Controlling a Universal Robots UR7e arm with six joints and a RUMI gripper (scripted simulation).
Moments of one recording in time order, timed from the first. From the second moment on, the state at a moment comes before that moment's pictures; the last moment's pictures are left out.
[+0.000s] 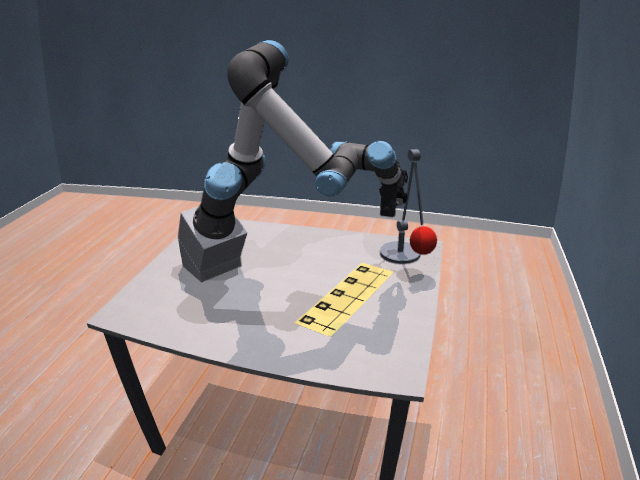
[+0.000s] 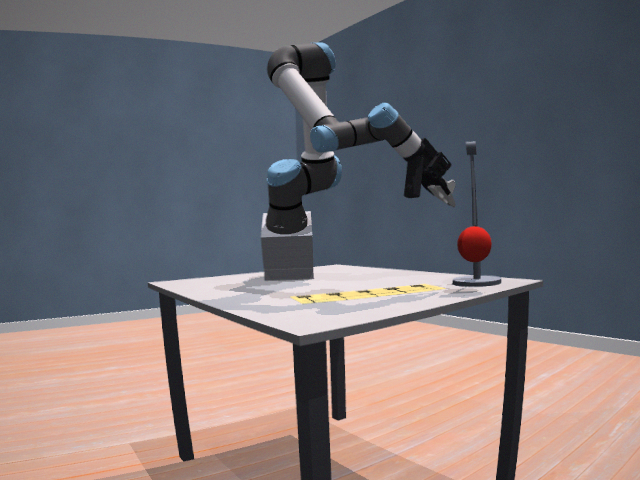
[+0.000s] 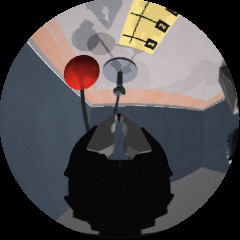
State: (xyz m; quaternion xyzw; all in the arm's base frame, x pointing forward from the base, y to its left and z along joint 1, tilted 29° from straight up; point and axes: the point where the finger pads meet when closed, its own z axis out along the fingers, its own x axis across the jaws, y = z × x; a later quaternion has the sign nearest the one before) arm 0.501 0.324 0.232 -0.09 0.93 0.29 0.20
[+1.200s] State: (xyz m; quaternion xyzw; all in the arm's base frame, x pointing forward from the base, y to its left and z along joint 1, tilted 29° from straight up) arm 0.505 0.315 0.254 -0.09 0.93 0.29 0.20
